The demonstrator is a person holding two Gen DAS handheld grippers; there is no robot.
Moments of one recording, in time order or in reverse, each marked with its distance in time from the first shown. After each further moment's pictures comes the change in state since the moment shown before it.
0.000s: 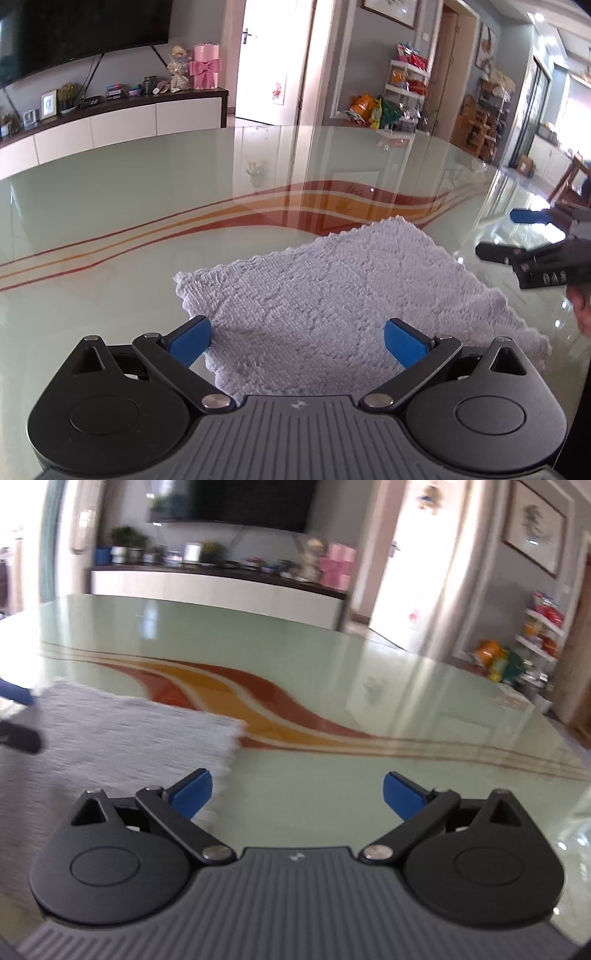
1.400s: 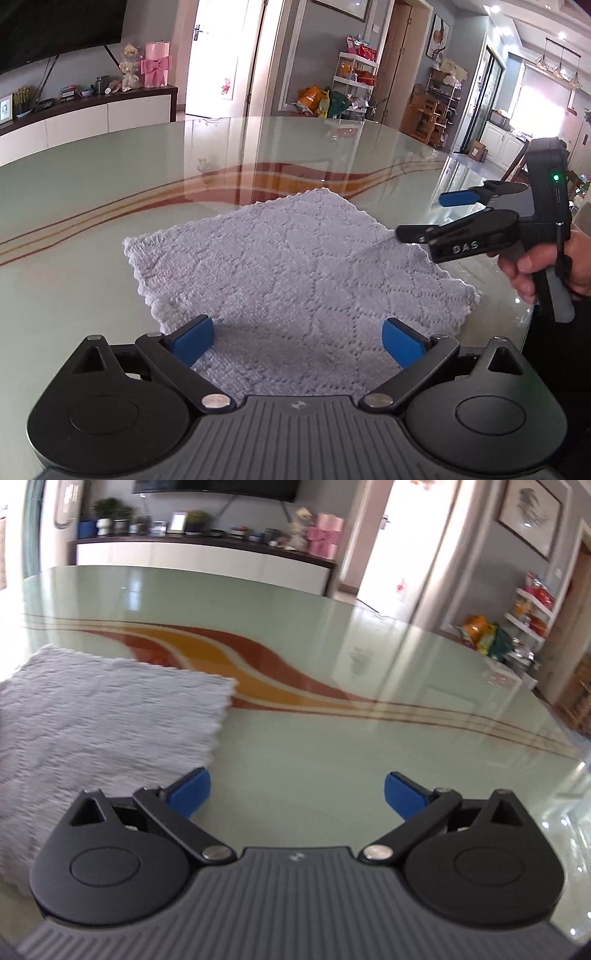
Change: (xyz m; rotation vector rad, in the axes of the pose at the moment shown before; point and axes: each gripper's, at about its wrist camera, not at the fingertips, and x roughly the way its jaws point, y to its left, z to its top) left arm -0.027 -0.030 -0.029 0.091 0.032 -0.156; right arm -0.006 -0.005 -0.016 0.039 0.084 -0.055
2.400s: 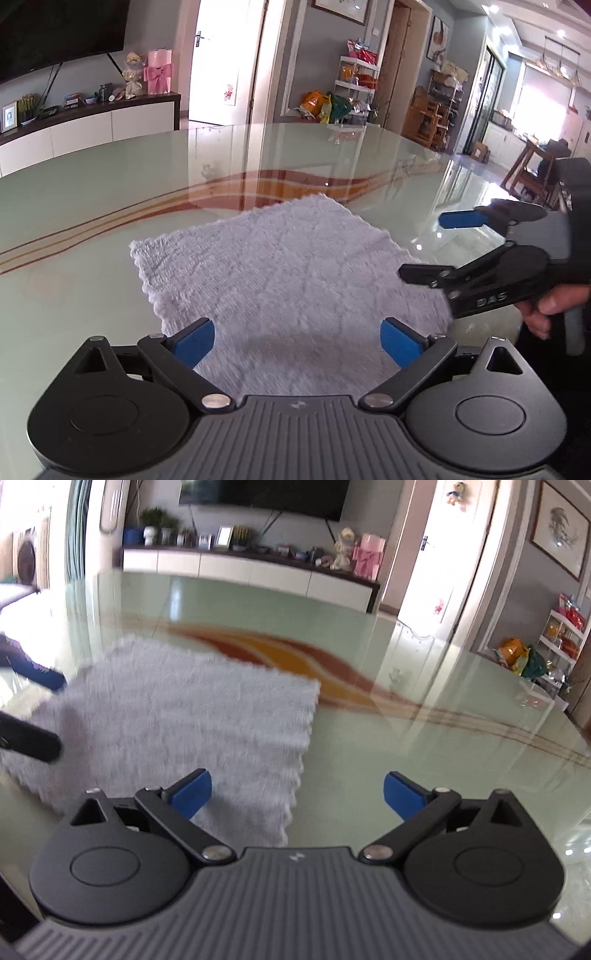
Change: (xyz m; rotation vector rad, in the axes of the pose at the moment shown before) left arm -0.021 -0.011 -0.007 0.026 0.002 0.056; right arm -0.033 0.041 -0.024 -0.065 -0.032 0.086
